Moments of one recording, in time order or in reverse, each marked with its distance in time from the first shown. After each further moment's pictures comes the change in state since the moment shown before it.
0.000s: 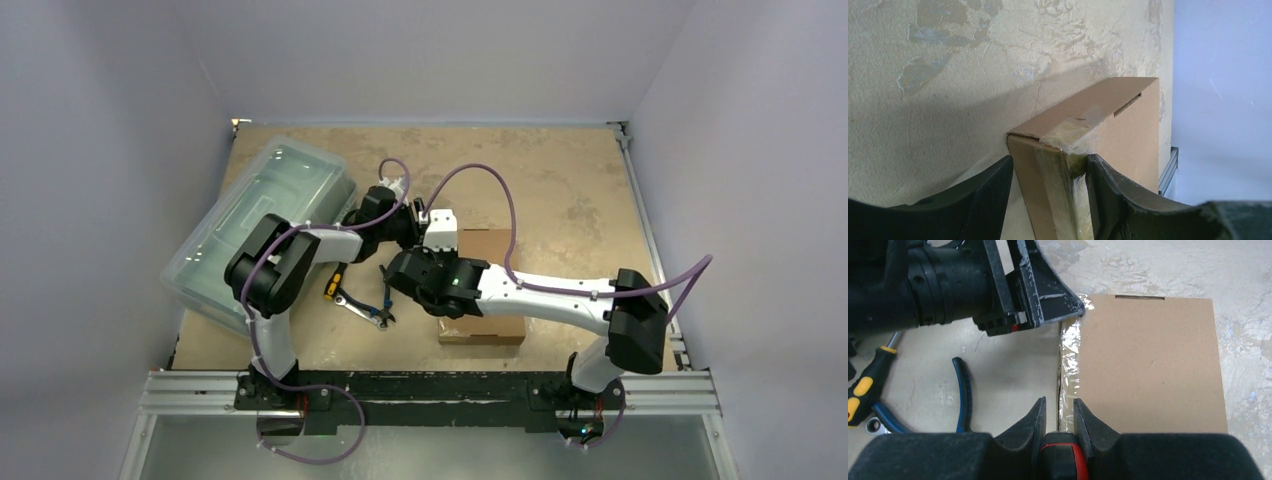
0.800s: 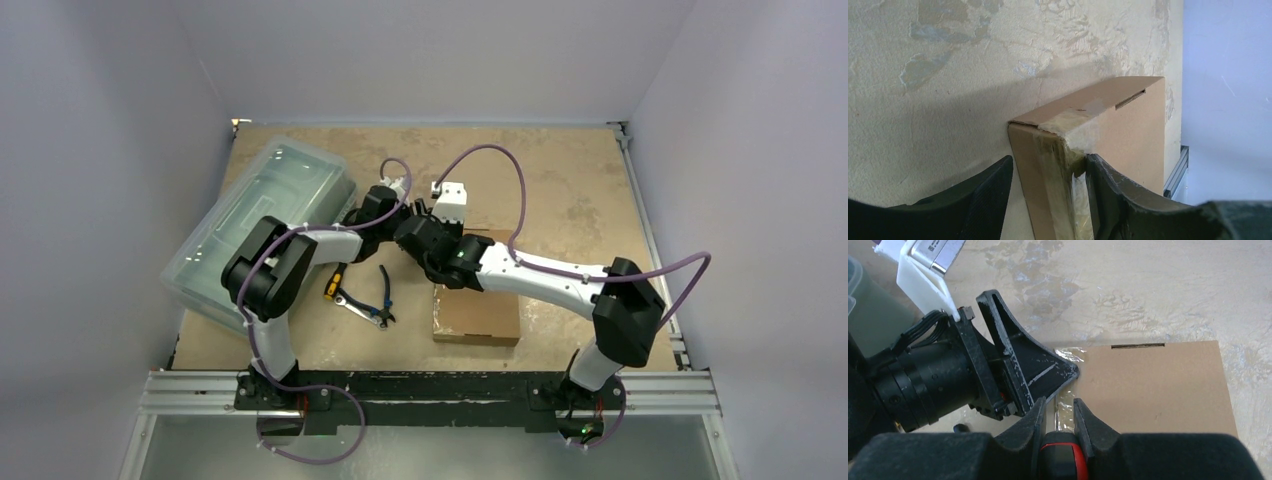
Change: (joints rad) left arm -0.012 -0.025 0.013 -0.064 -0.024 0.041; right arm -0.167 0.045 0.000 0.229 -0.034 -0.116
